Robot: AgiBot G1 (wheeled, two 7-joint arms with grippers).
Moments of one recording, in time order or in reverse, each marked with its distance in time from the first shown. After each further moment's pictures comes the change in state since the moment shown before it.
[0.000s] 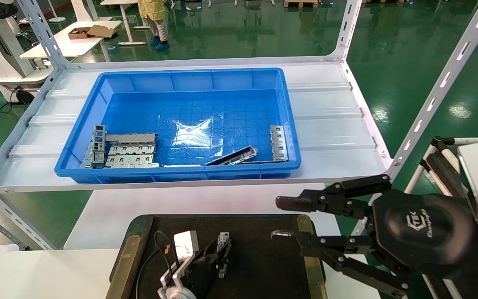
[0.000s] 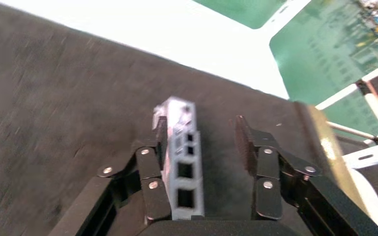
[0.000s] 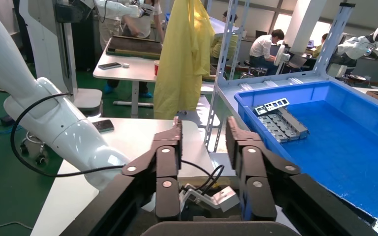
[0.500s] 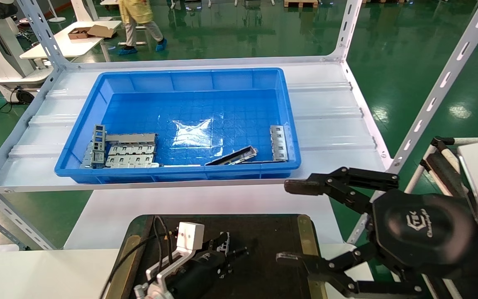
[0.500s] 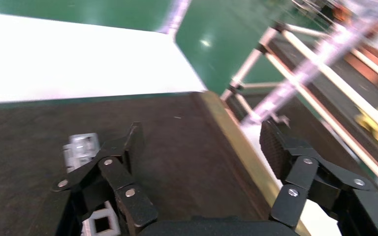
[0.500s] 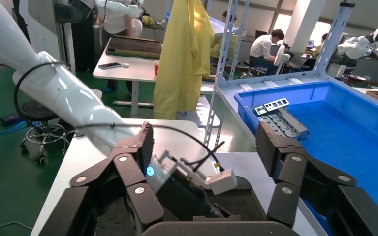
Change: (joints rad) left arm -0.003 -0.253 -0.018 -0.325 0.052 0.267 0.052; right arm 0.000 0.000 0.000 0.000 0.000 0.000 0.000
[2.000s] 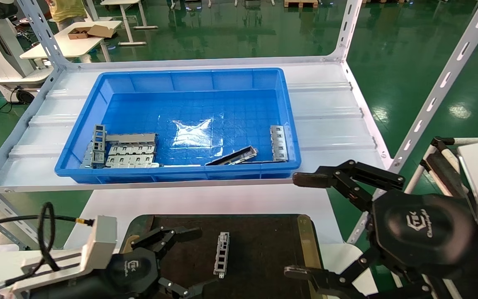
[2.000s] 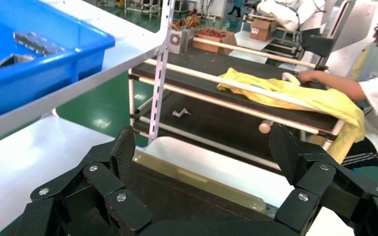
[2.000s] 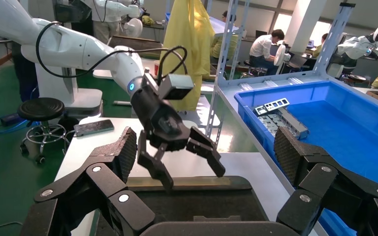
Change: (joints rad) left arm -0.028 -0.310 -0.455 0.163 -0.452 1.177 0.720; right arm 0.000 0.000 -0.001 0.000 0.000 0.000 0.000
